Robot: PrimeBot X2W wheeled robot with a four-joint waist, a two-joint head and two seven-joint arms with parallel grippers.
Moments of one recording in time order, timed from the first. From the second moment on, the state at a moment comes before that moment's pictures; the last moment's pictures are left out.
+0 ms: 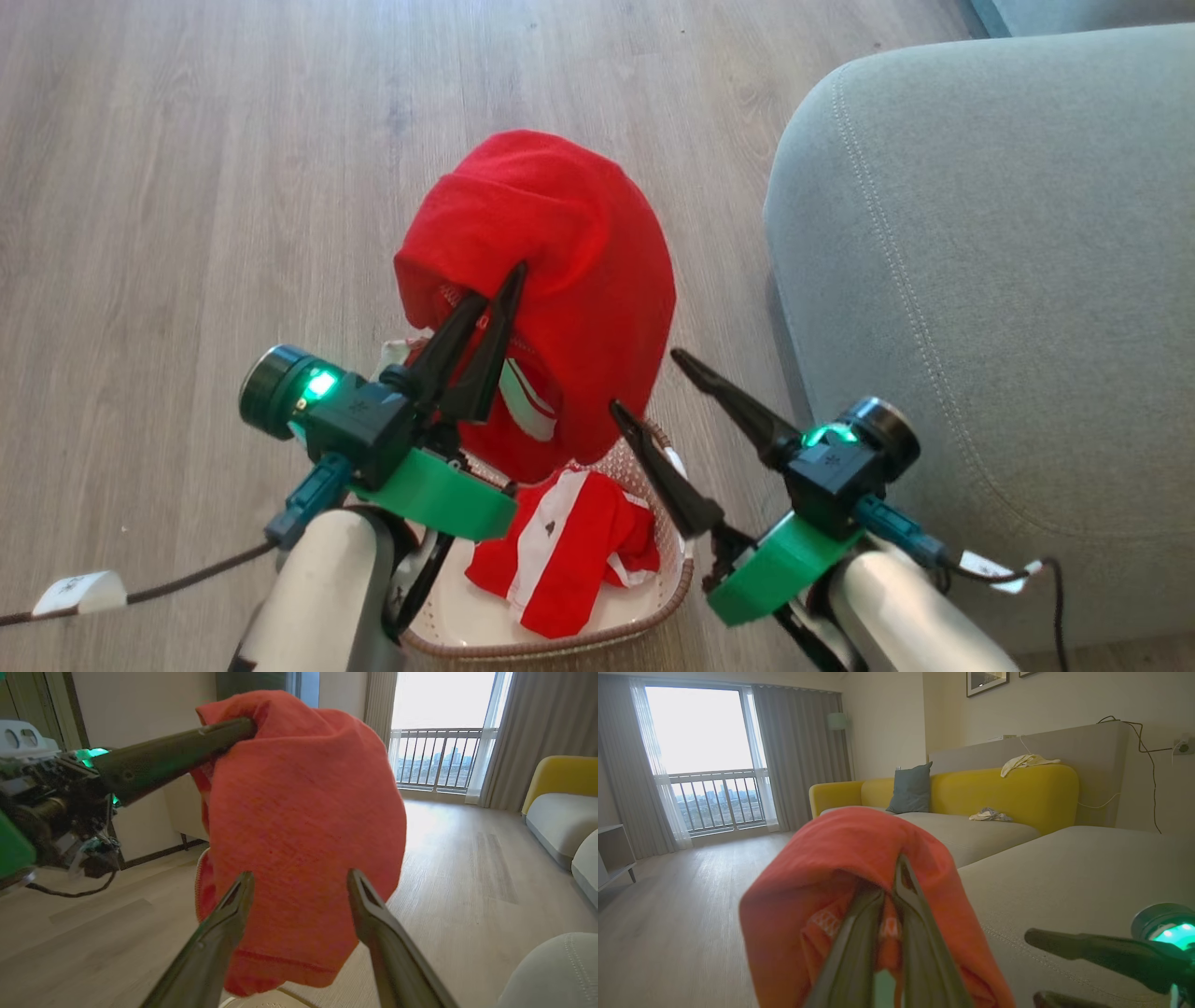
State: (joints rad) left arm -0.23 0.04 -0.30 -0.01 -0.11 -0.11 -0.25; right arm -0.22 -0.13 0.56 0.13 0.22 0.13 -0.25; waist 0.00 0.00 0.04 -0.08
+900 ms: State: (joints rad) left arm -0.25 0.04 -0.44 0.01 -0.11 -0.12 -0.25; right arm -0.29 -0.08 0.46 0.21 -0.10 0.13 -0.25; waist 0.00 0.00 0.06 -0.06
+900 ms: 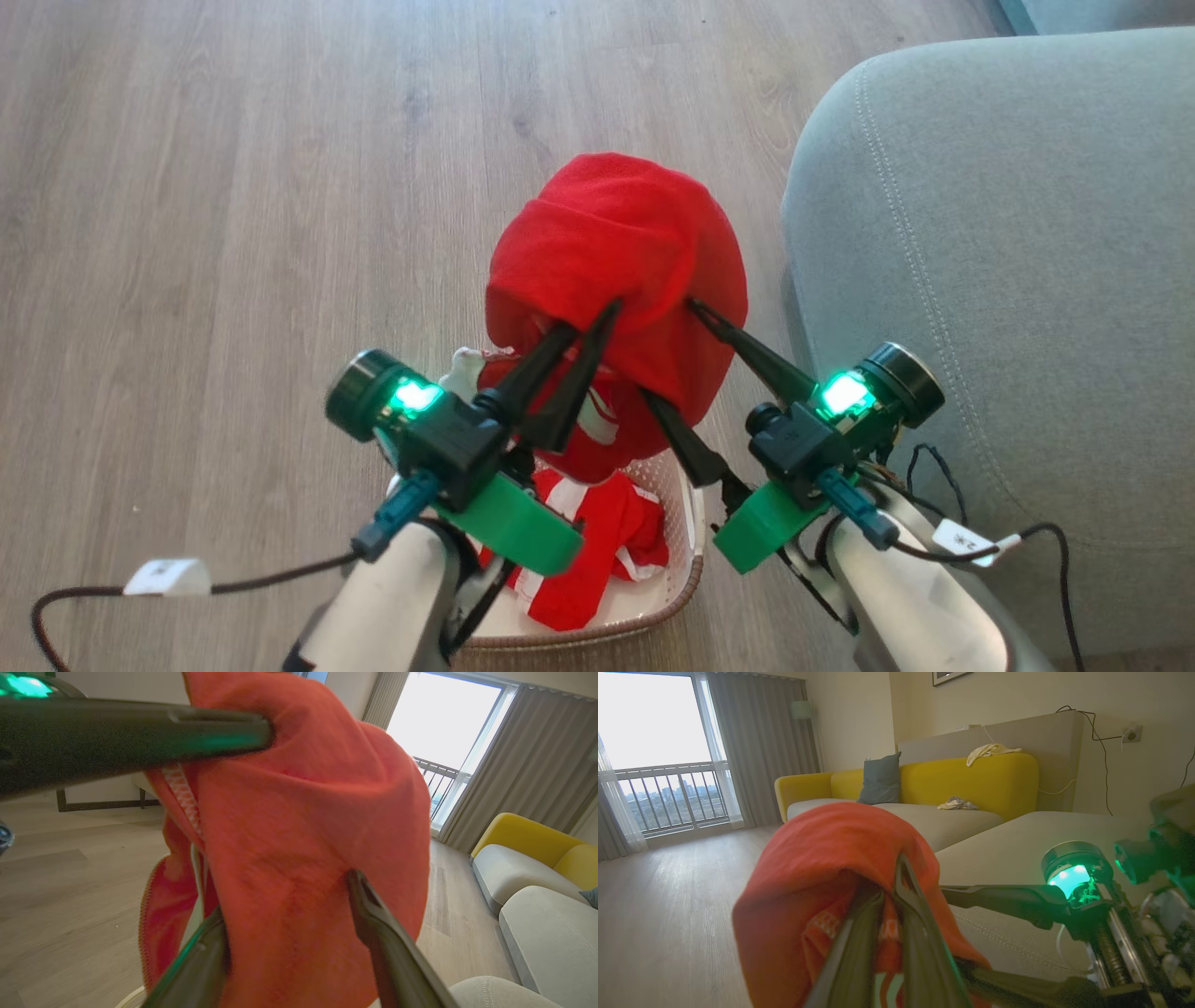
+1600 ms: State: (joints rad) left arm -0.25 0.05 -0.55 0.04 -0.15 -0.13 -0.25; right arm -0.29 -0.07 0.45 0.29 -0.01 0.13 -0.25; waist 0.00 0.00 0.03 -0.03
